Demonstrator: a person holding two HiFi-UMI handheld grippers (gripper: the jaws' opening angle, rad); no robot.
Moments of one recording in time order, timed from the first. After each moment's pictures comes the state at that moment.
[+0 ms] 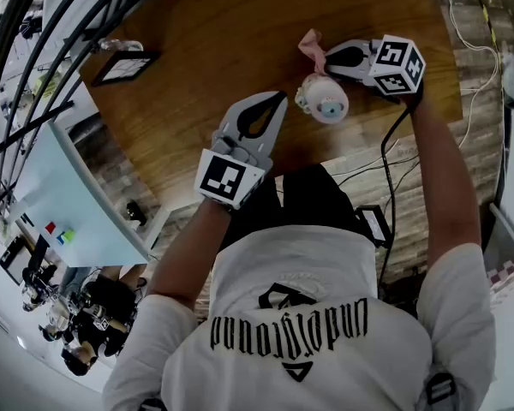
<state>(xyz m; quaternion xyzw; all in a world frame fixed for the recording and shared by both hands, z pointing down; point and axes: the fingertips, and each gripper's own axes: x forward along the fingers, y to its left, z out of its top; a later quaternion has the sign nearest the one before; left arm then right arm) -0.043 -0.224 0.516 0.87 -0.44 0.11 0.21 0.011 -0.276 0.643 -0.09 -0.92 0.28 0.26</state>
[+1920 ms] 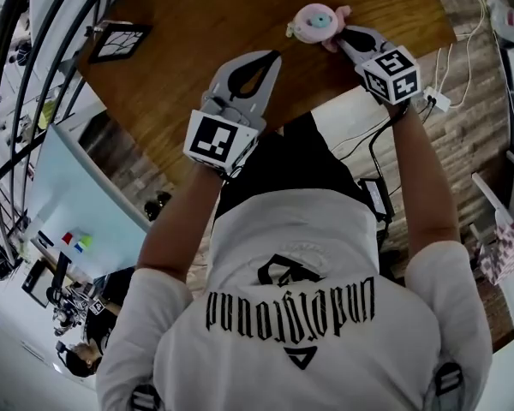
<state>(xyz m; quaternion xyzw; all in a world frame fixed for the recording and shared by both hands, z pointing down) -0.044 -0.162 0.486 0.92 -0.36 0.11 0.13 0.072 -0.207 0.626 0.30 -0.89 0.24 0.26</state>
